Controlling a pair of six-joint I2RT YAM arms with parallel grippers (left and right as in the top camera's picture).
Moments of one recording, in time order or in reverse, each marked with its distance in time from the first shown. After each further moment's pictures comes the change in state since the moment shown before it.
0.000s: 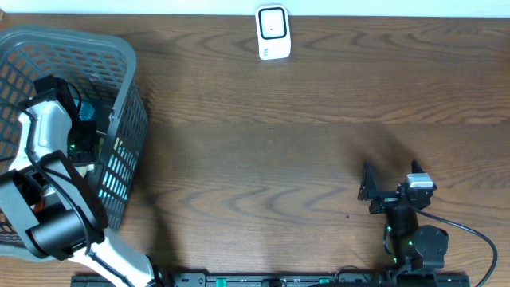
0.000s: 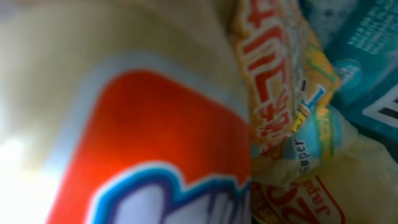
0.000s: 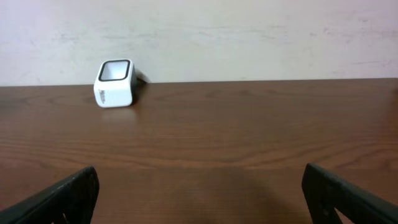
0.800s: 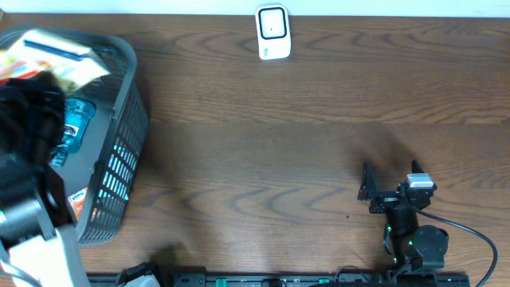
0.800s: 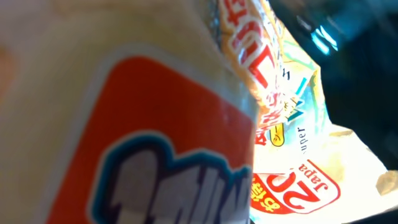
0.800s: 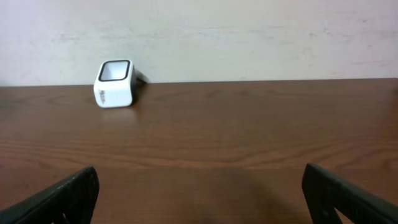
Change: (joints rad) left arm -0.041 -0.865 -0.026 0.346 0.390 0.155; right arm 0.000 0.000 0.000 0.000 0.000 0.000
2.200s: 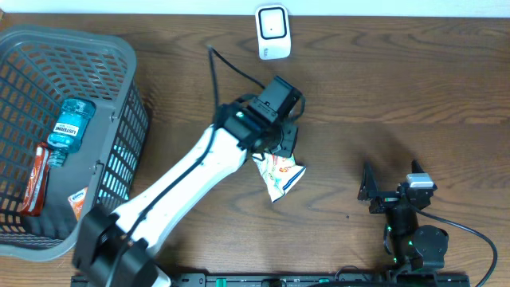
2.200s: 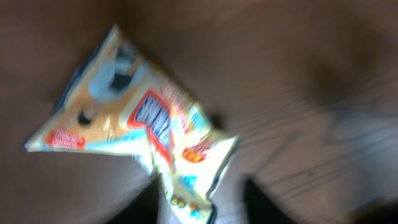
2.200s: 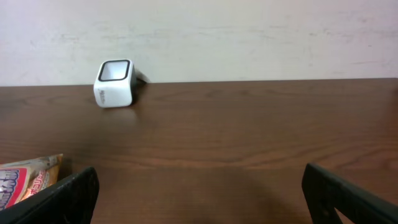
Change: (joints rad) left arm -1.123 0.613 0.116 -0.235 -0.156 0.653; right arm 0.000 0.000 0.000 0.000 0.000 0.000
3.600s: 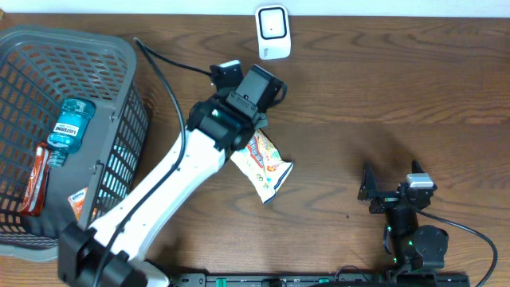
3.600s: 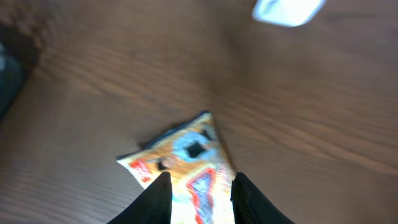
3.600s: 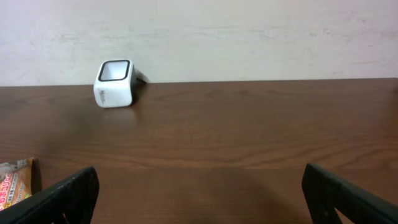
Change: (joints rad) left arm 0.074 -0.058 -0.004 -0.025 -0.463 -0.416; right arm 0.000 0.000 0.000 0.000 0.000 0.000
